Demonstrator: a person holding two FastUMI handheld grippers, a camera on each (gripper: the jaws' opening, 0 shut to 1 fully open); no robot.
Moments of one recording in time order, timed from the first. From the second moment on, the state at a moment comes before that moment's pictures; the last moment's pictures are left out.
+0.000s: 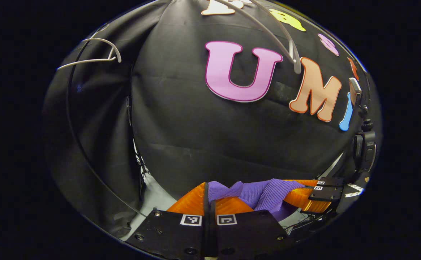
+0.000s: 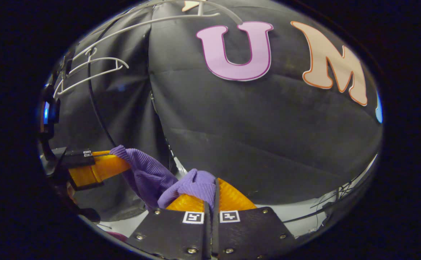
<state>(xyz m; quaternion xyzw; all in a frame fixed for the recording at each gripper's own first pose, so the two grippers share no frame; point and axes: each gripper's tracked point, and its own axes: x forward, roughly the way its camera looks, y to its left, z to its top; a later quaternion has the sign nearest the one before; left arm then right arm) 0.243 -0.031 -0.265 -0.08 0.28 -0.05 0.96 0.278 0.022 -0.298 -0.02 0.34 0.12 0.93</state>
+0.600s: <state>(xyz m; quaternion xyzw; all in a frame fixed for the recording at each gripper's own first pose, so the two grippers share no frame) 0.206 -0.045 -0.348 -0.08 0.40 -0.06 0.91 0.239 0.000 -0.380 -0.04 0.46 0.10 0.88</state>
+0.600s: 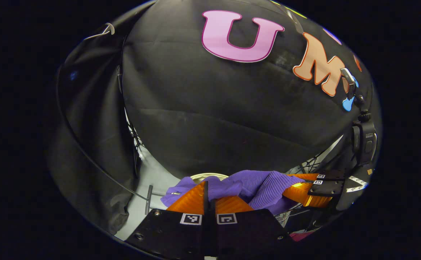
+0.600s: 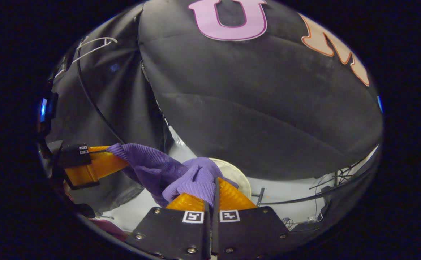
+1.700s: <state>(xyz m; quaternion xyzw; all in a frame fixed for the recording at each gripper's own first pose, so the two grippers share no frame) 0.167 -0.051 -0.414 -0.09 0.52 -0.05 0.85 0.222 0.002 -0.398 -0.05 0.57 0.09 0.81</state>
